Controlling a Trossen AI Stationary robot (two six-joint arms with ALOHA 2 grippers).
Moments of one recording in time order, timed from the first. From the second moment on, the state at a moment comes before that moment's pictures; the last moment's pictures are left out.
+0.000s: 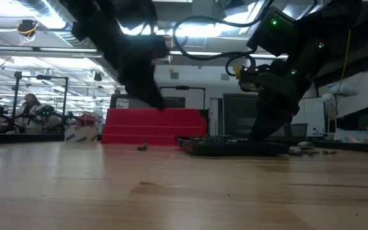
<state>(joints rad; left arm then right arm) 0.04 1.54 0.85 -0.11 -0.10 -0.17 0.04 1.60 0.69 -0.10 0.06 0.50</state>
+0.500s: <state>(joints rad) -0.05 1.73 0.85 0.23 -0.06 -0.13 0.04 1.60 0.69 -0.10 0.06 0.49</state>
